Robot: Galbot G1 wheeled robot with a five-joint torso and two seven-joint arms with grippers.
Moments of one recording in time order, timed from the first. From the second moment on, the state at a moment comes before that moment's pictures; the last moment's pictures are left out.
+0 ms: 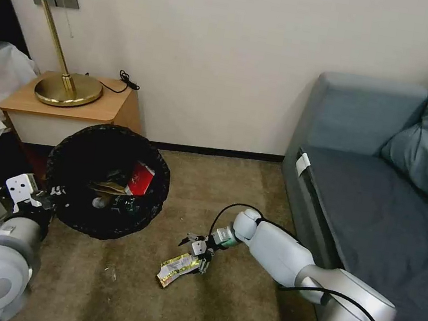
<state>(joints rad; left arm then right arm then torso) 1.47 -1.24 -0.82 -2.38 -0.97 0.59 -0.61 -0.28 1.42 -0.66 0.58 -0.14 0.51 -0.95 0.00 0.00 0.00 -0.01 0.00</state>
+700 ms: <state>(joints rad) 1.48 -1.23 -0.82 -2.39 -0.95 0.58 -0.59 -0.28 1.54 -0.62 0.41 -0.23 0.57 -0.88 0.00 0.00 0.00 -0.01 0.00</state>
